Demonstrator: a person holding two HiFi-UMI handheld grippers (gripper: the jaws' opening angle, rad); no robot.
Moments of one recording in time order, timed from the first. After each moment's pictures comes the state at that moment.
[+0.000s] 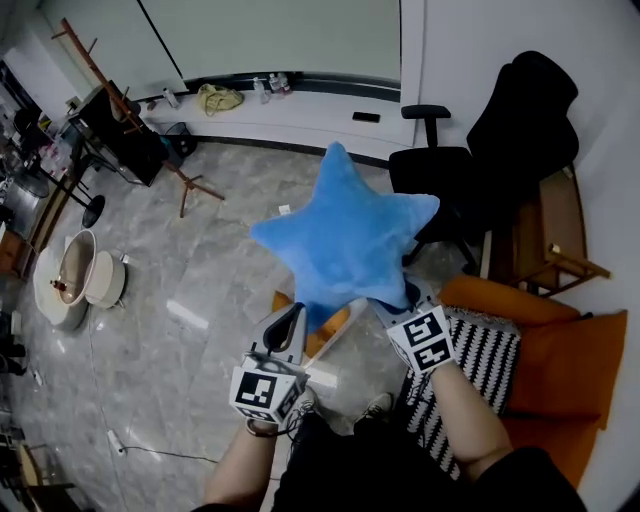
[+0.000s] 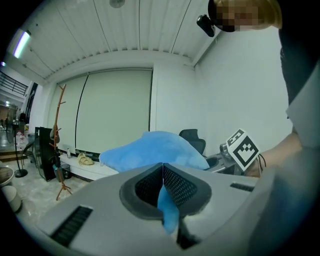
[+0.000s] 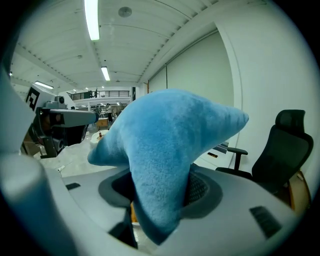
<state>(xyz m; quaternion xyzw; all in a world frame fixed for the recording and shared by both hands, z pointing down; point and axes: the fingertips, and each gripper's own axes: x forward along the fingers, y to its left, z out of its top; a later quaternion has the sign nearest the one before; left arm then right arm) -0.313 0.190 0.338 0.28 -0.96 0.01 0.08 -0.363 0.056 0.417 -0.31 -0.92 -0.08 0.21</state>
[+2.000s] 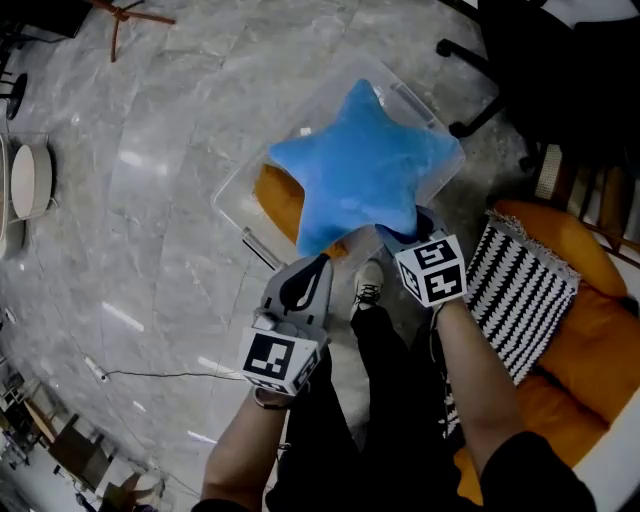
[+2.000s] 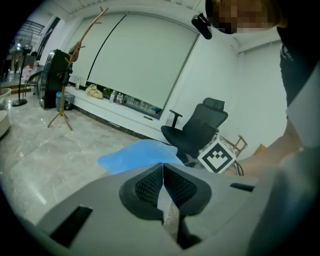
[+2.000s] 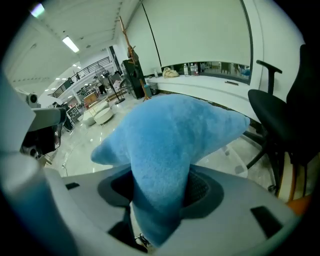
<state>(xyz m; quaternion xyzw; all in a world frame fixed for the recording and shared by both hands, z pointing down) -0.412 0.307 0.728 0.27 -0.90 -0.13 0.30 -0.459 0.191 0.853 -0.29 -0.83 -0.04 0.48</state>
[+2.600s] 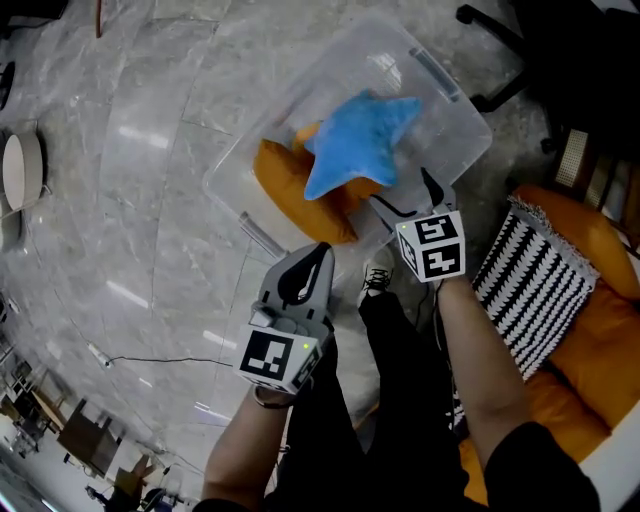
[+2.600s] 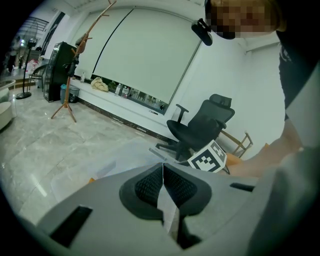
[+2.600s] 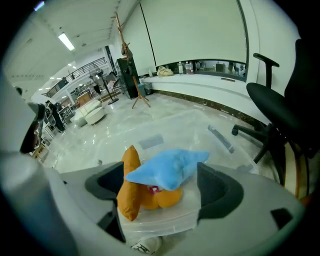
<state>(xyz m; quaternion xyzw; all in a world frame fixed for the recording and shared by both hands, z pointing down) -0.415 0.326 0.791 0.25 -0.90 -0.14 0.33 -0.484 0.205 0.937 -0.26 -0.84 -0.05 0.47</state>
